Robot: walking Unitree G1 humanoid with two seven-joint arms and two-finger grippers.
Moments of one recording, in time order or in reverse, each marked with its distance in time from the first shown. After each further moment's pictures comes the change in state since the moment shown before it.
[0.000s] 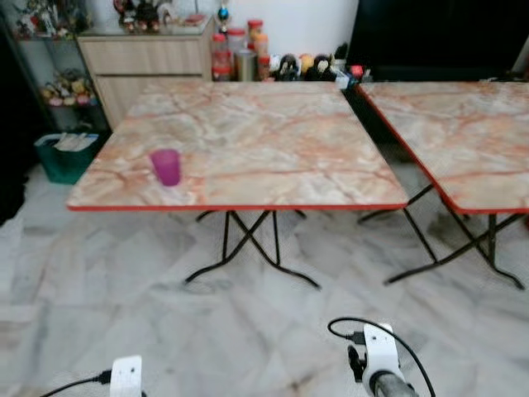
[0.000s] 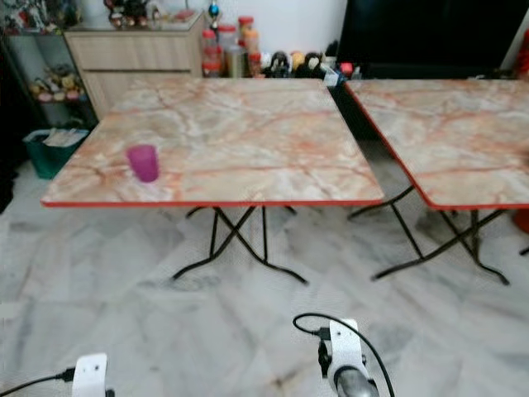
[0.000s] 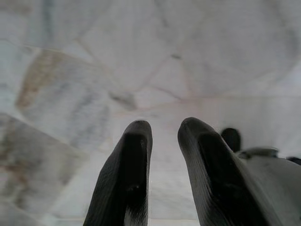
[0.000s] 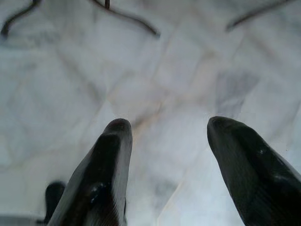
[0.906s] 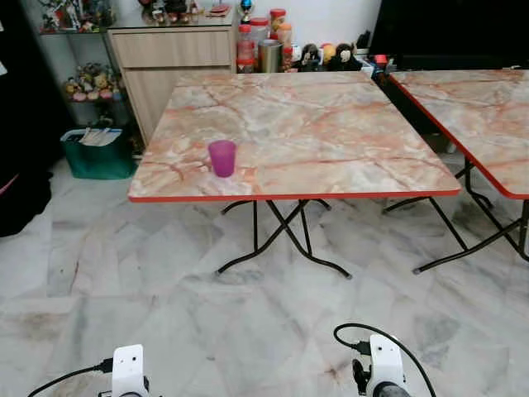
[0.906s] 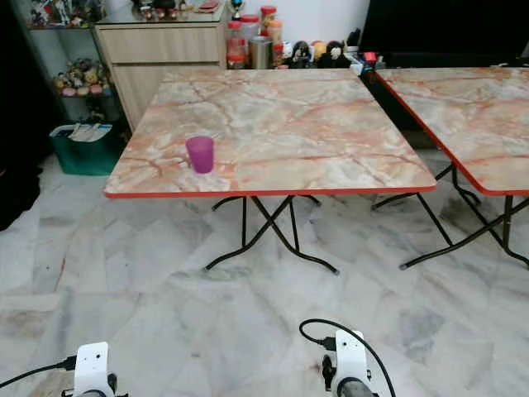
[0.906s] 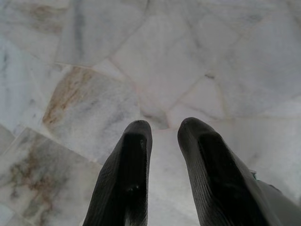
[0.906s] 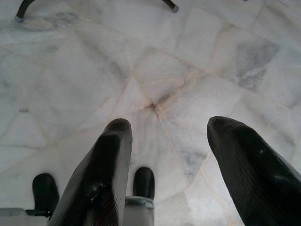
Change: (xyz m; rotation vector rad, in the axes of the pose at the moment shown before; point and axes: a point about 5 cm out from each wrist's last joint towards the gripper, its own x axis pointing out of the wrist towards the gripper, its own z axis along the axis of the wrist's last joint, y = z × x) left arm 0.001 0.003 0.015 -0.020 -0.088 0.030; right arm -0.001 0.004 -0.006 0.061 0.036 -0.003
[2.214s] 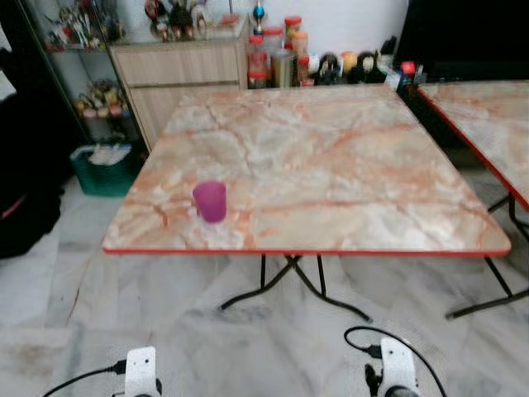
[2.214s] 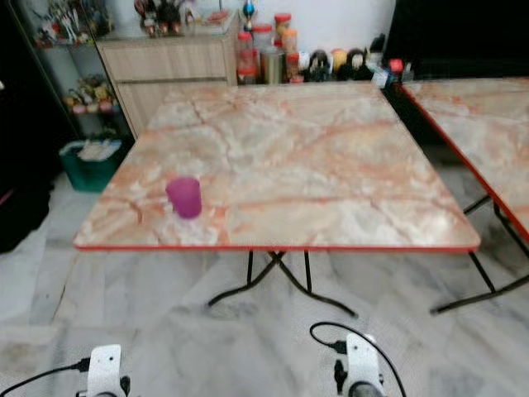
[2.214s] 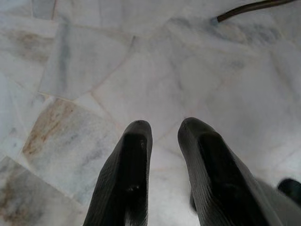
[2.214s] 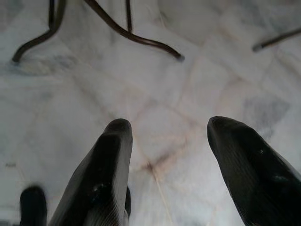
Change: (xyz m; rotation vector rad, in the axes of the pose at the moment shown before) left arm -0.002 -0.010 -0.003 0.014 0.009 -0.037; right arm 0.000 -0.008 -0.002 -0.001 0.009 -0.027
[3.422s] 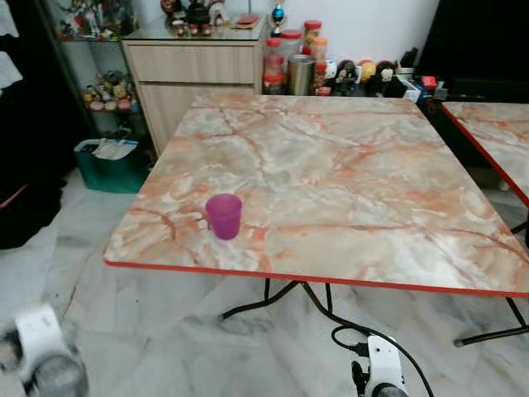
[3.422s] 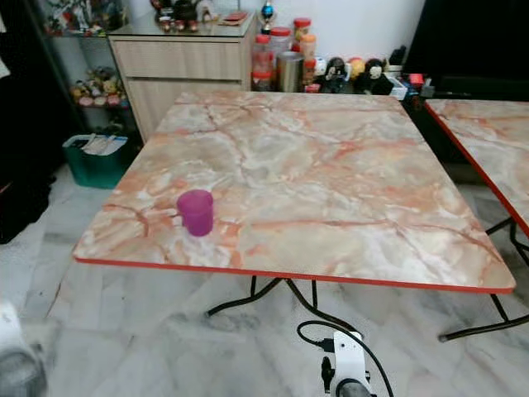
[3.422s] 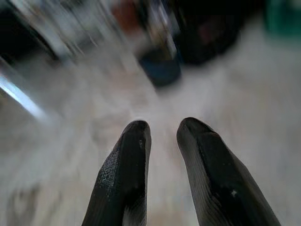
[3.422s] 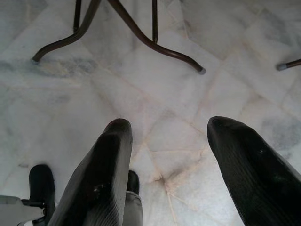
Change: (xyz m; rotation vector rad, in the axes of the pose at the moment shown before) left arm -0.023 0.136 0.152 -0.171 -0.601 0.729; right arm -0.001 0.015 -0.002 -0.011 0.003 0.030
